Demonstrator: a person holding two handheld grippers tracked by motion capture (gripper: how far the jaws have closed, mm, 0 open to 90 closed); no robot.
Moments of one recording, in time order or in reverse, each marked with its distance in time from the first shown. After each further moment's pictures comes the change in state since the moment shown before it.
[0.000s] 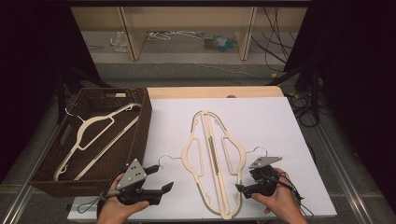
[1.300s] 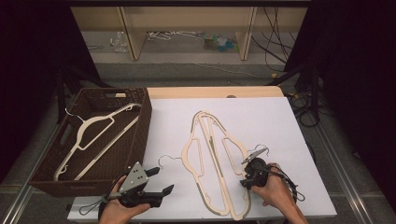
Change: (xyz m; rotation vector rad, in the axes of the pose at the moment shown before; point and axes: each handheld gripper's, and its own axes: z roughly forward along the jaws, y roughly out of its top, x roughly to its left) left arm -0.002 -0.008 0.004 0.017 0.009 0.012; right arm -0.010 0.020 0.015 0.251 -0.020 -0.003
